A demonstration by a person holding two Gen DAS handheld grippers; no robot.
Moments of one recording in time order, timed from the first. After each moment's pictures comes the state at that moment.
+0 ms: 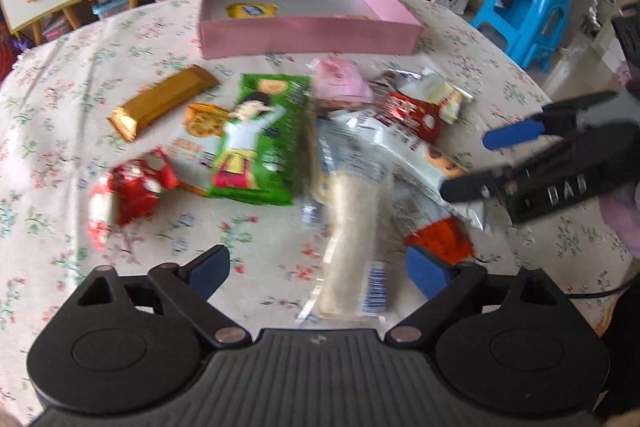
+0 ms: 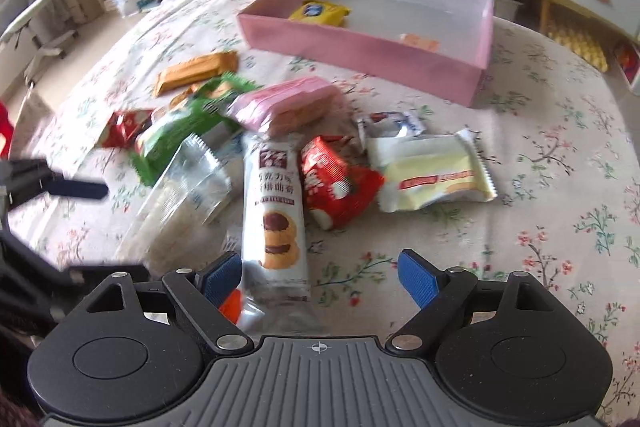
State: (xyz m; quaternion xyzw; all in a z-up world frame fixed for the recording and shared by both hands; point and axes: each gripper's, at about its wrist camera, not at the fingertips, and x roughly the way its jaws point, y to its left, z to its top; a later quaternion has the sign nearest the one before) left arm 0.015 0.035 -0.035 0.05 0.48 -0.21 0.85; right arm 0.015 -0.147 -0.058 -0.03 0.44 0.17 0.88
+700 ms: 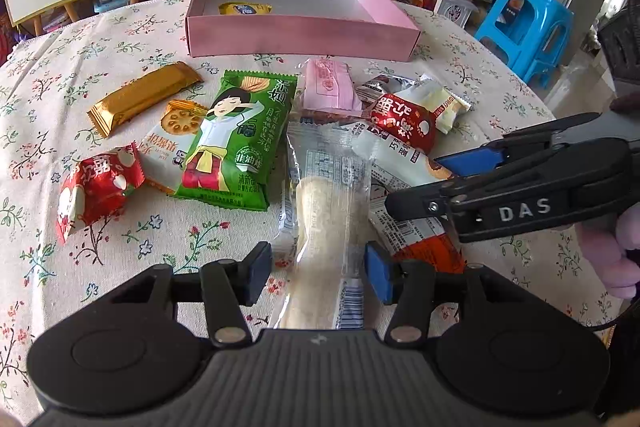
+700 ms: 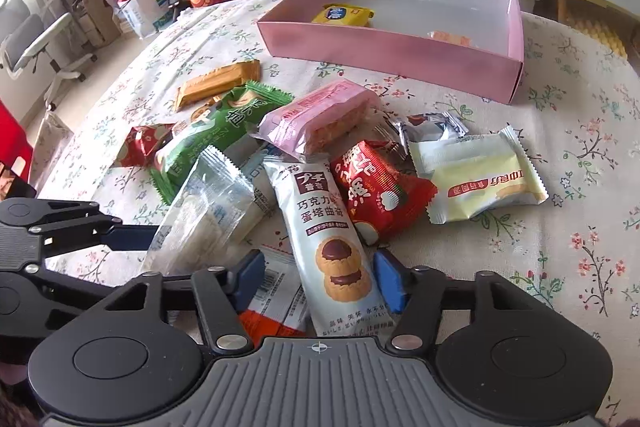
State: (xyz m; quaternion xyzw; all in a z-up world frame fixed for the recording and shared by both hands) left arm 0.016 0.026 -0.047 0.02 0.46 -0.20 0.86; right arm 0.023 -0.131 -0.074 0.01 0.43 0.20 0.88
